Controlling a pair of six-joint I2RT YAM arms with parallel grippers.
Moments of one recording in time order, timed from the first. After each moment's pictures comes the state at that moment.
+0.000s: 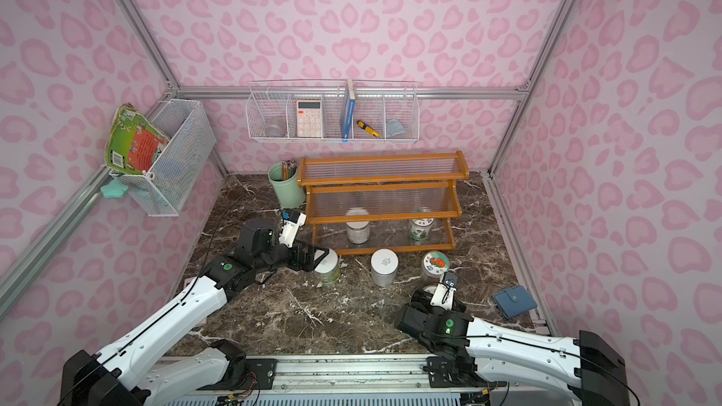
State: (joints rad) left arm -0.46 1.07 0.80 -0.34 0.33 -0.27; right arm 1.22 0.82 0.37 -0.82 0.96 1.41
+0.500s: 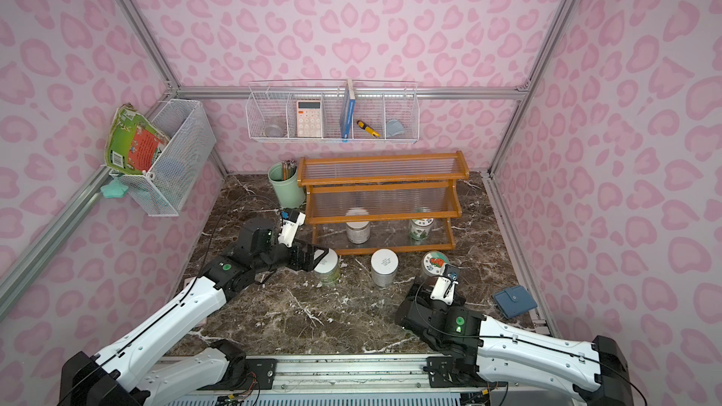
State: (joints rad) left arm -0.46 1.06 0.80 -0.34 0.32 -0.27; right arm 1.24 0.73 0.52 -0.87 1.00 1.30
